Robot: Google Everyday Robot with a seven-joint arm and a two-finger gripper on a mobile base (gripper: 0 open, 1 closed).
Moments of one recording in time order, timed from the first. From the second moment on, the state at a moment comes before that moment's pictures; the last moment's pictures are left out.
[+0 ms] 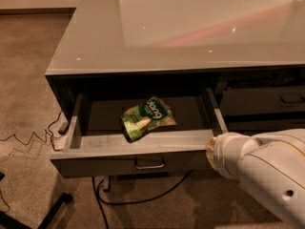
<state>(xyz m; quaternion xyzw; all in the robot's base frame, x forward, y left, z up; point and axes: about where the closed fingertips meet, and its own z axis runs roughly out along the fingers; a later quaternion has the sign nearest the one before) 0.433 -0.172 0.740 -0.68 0.66 -0.19 0.25</state>
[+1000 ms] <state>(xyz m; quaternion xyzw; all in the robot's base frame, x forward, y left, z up) 0.473 -0.139 0.782 -0.69 0.61 -0.23 0.31</state>
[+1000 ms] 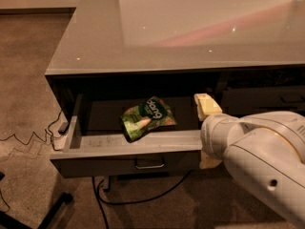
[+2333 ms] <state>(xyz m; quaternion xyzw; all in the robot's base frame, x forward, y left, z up) 0.528 -0.105 0.755 -0.71 0.60 -0.23 0.28</state>
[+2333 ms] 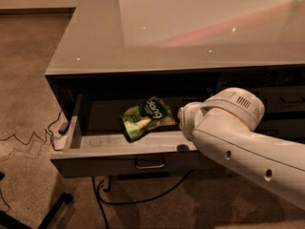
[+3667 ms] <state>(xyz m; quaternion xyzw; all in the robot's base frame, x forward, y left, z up) 0.620 -0.153 0.748 -0.68 0.63 -0.24 0.28</state>
